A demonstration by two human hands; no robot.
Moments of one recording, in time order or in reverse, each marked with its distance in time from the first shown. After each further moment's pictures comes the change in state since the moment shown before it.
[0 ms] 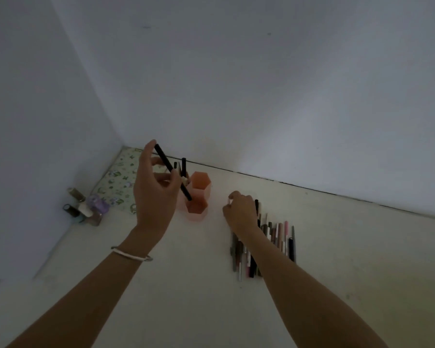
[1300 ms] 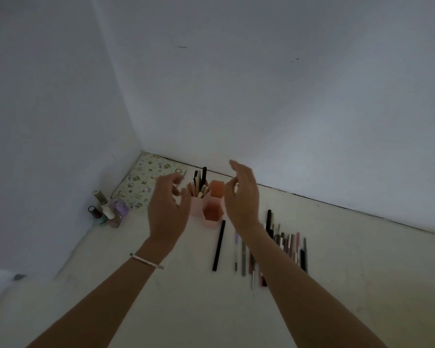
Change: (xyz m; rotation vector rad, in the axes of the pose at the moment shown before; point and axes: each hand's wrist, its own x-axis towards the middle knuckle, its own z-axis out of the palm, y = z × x) left_hand -0.005 -0.026 -0.023 0.211 -0.013 0.125; right_hand -0.004 -0.088 -0.037 0.358 0.431 -0.340
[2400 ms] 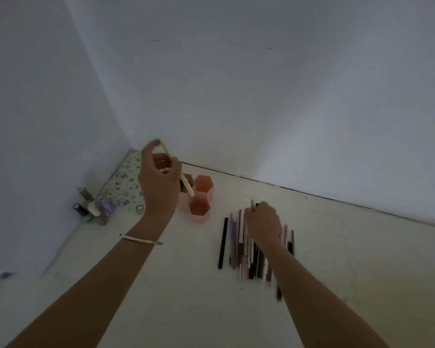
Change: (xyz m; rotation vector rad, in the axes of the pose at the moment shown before) left_hand 0.032 0.055 0.017 -0.315 0.170 -0.280; right_hand -0.039 0.086 -0.051 -0.364 -0.348 0.660
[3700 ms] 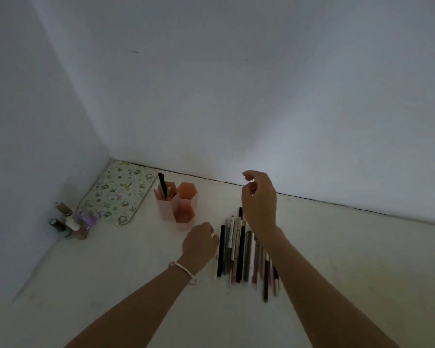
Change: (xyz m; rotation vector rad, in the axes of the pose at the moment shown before) left_hand -0.112 -0.080 0.054 0.774 -0.866 -0.146; right_hand 0.000 -0.029 -0.057 0.406 0.380 -0.444
